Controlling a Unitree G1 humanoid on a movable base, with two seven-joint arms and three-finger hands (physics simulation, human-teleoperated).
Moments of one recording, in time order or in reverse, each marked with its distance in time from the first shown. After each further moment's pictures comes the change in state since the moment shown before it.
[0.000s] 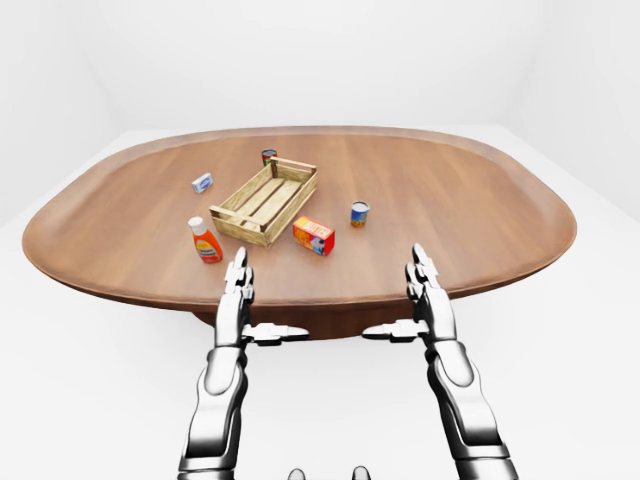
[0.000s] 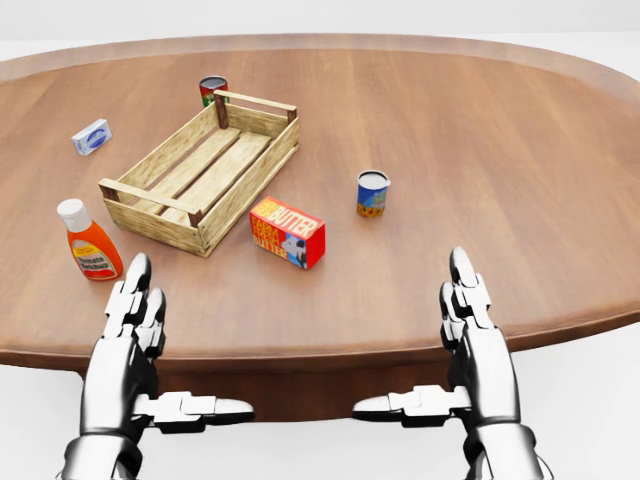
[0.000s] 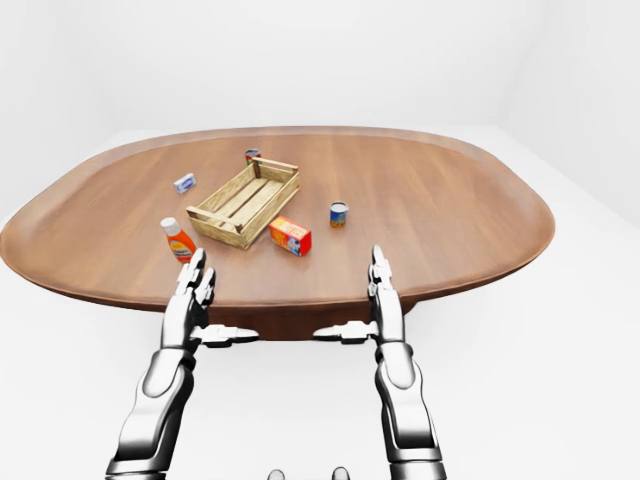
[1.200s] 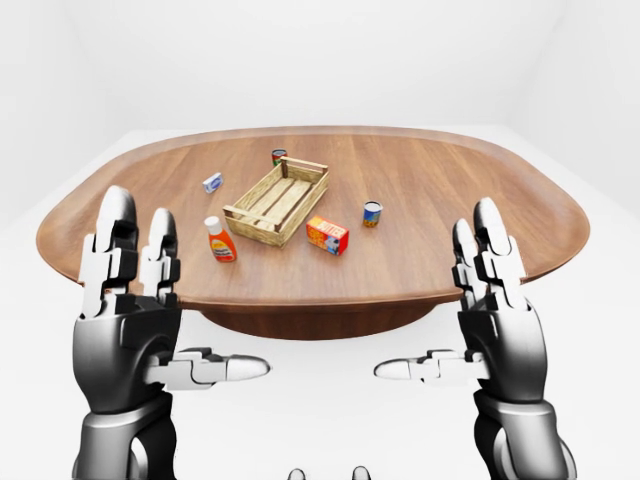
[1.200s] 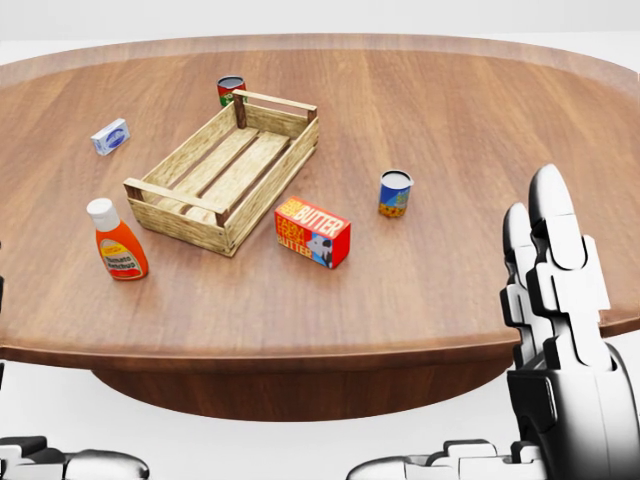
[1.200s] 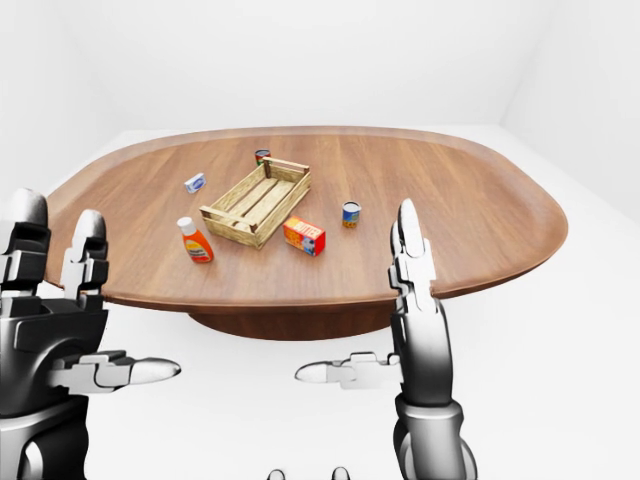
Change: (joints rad) left arm 0.235 -0.042 0.173 -0.842 -0.192 0.066 -0.161; right arm 0.324 -0.053 0.191 -0.863 -0.187 0.082 -0.069
